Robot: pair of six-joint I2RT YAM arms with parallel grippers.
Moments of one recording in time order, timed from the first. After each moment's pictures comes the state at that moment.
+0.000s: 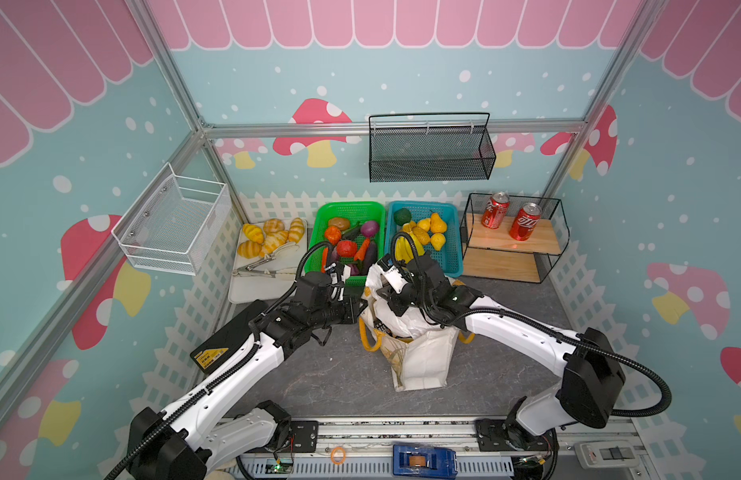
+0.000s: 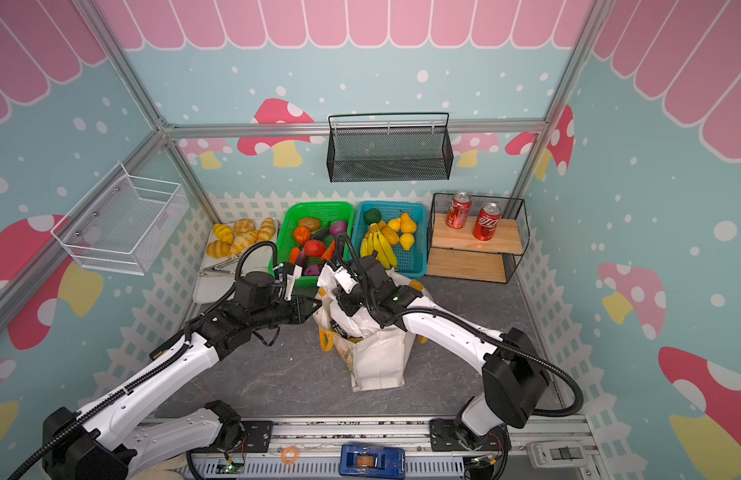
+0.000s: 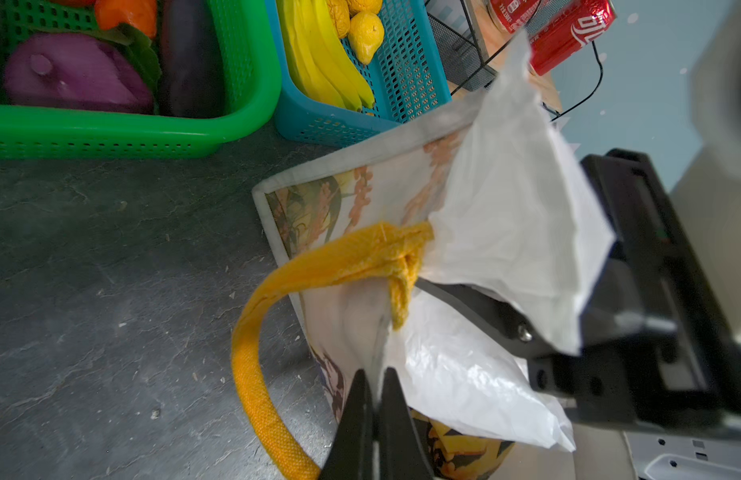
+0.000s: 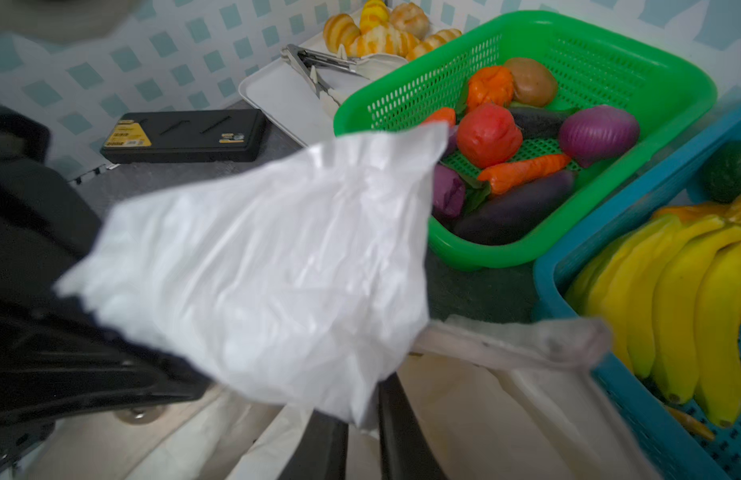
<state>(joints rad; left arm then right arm) -0.53 1.07 0.86 -0.38 0.30 -0.58 0.78 1.52 1.15 -0.21 -0.12 -0.05</state>
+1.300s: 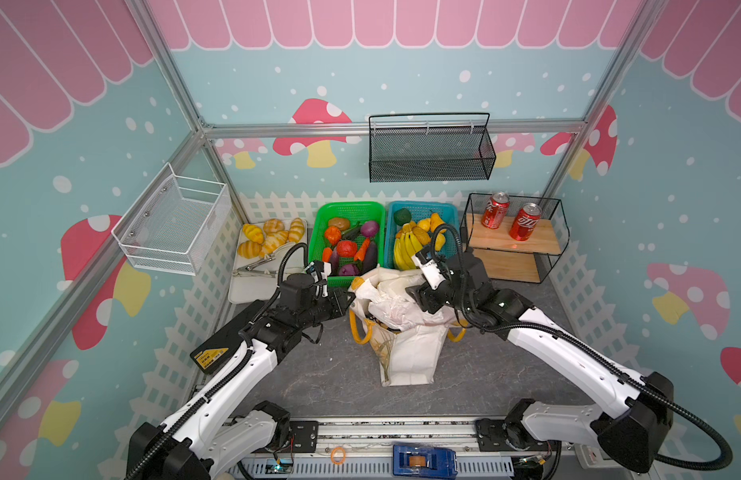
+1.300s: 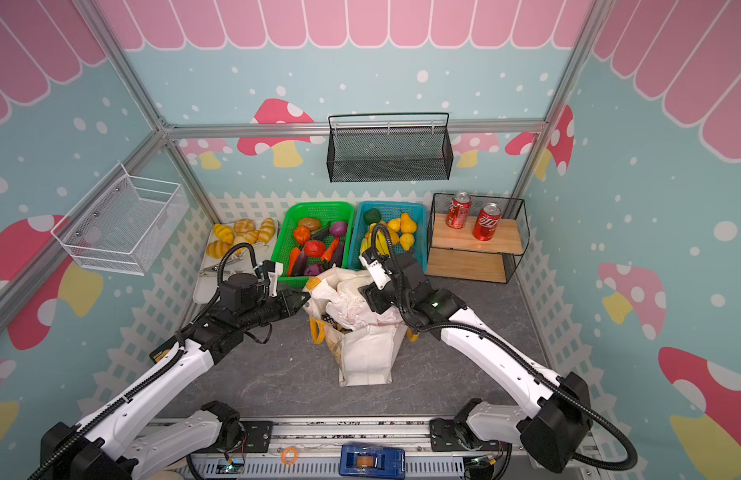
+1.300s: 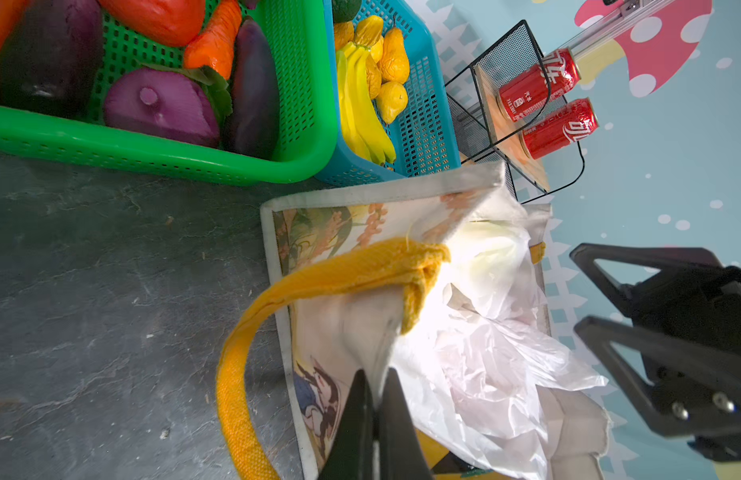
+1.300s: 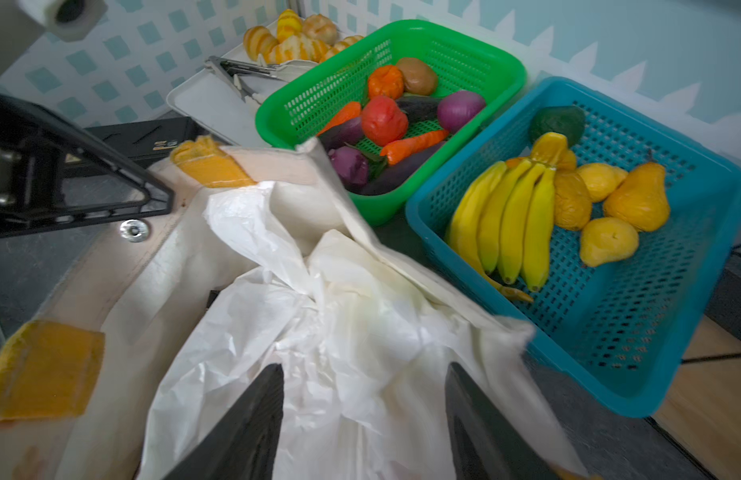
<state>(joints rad) -0.39 1.02 0.77 -0.25 0.34 -0.70 0.63 1.22 1.12 -0.46 -0.04 -0.03</state>
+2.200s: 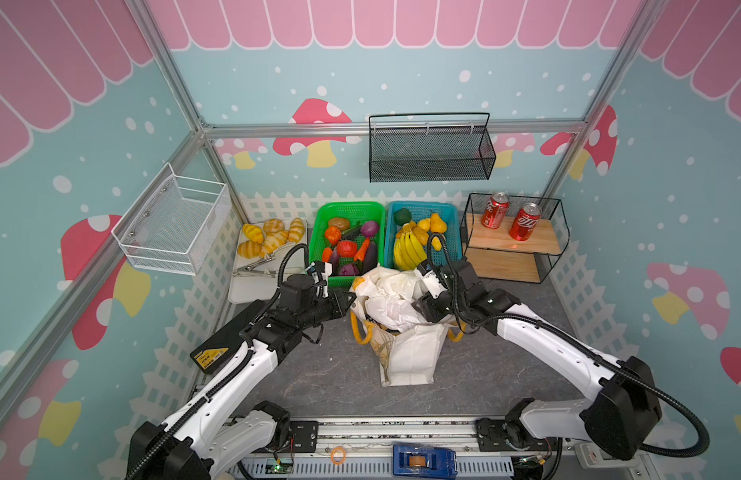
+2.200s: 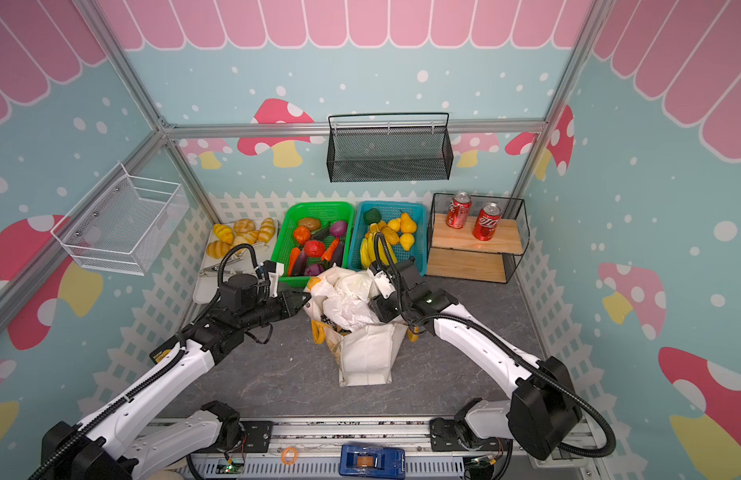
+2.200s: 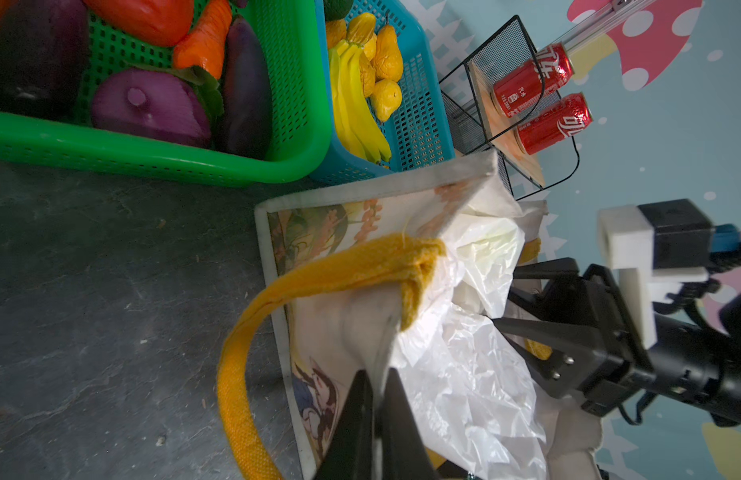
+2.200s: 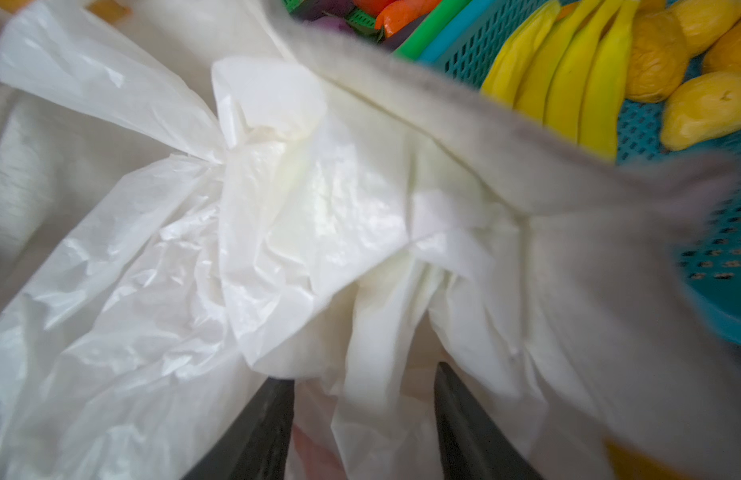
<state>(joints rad) -0.39 1.02 0.75 -0.22 0.35 -0.69 0.61 1.29 1.06 -0.52 -0.08 -0.02</state>
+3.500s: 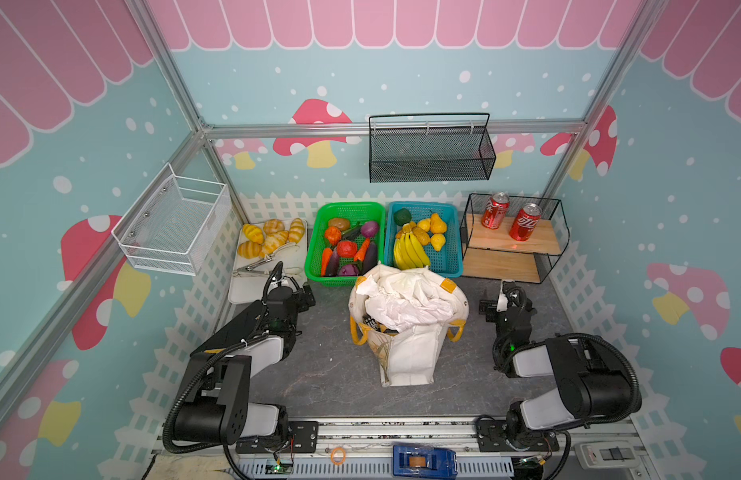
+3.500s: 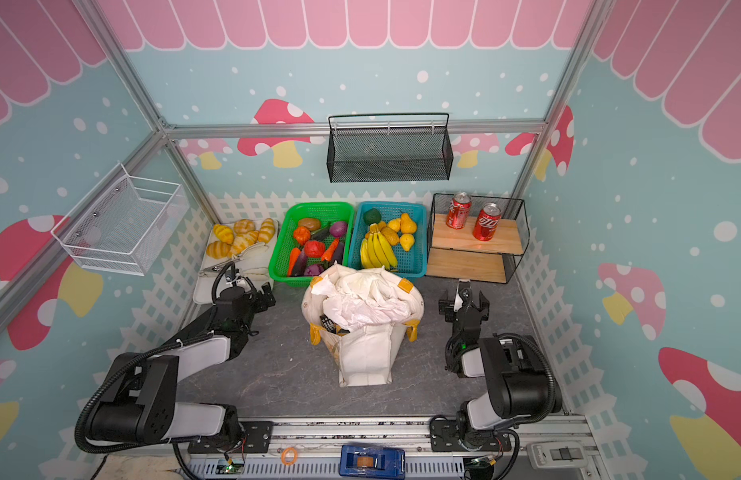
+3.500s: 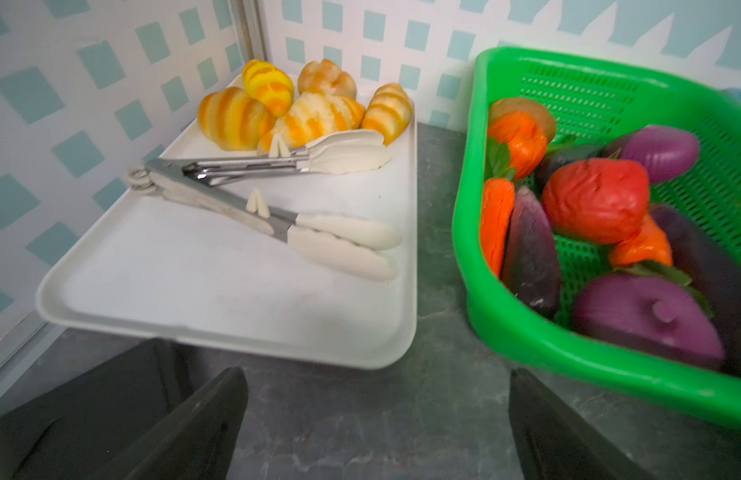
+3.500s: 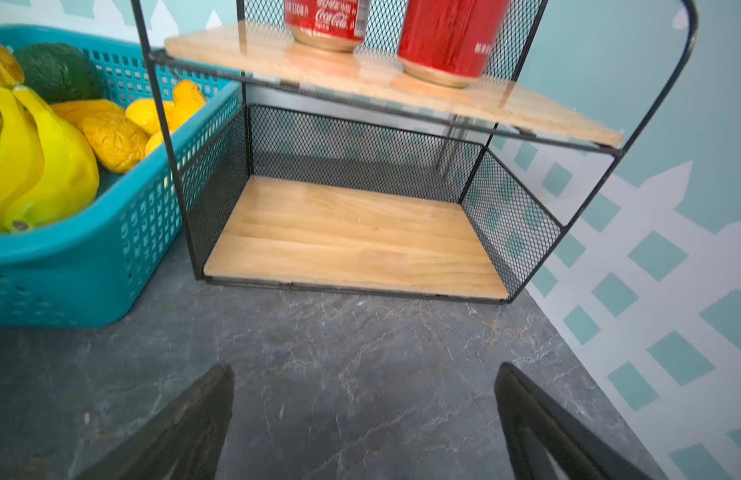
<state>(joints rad) -0.04 1.38 0.45 0.54 -0.19 -0.24 0.05 1.53 0.18 1.15 0.28 -0.13</state>
